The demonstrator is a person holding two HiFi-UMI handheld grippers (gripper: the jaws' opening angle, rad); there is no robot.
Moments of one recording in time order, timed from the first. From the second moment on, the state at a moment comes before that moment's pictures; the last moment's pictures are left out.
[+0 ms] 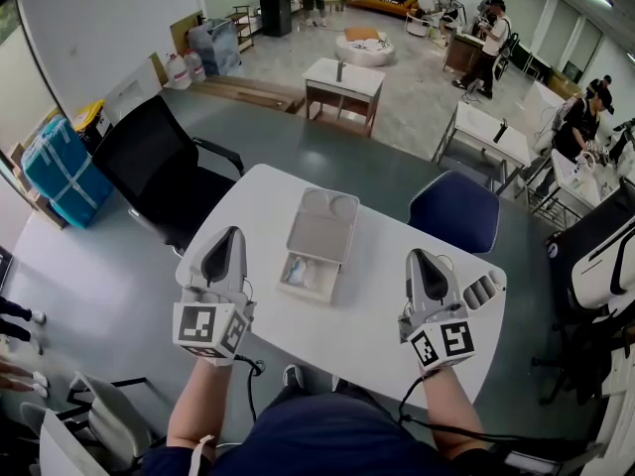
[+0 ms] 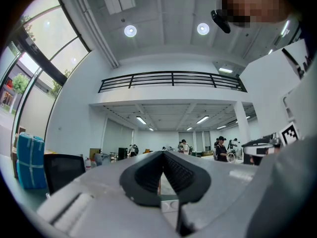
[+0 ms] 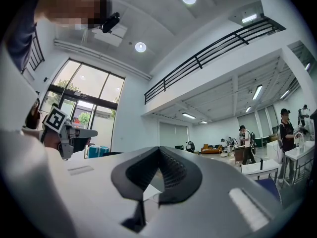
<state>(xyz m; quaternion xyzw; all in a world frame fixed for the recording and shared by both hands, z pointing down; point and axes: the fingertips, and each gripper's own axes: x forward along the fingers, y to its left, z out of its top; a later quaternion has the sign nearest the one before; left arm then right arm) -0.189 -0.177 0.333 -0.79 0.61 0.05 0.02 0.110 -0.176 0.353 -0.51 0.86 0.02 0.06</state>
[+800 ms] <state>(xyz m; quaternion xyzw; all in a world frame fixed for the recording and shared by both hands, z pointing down) -0.188 -0.194 0.338 -0.80 0.60 0.04 0.01 0.107 -0.189 0.358 -0.51 0.86 0.02 0.06</state>
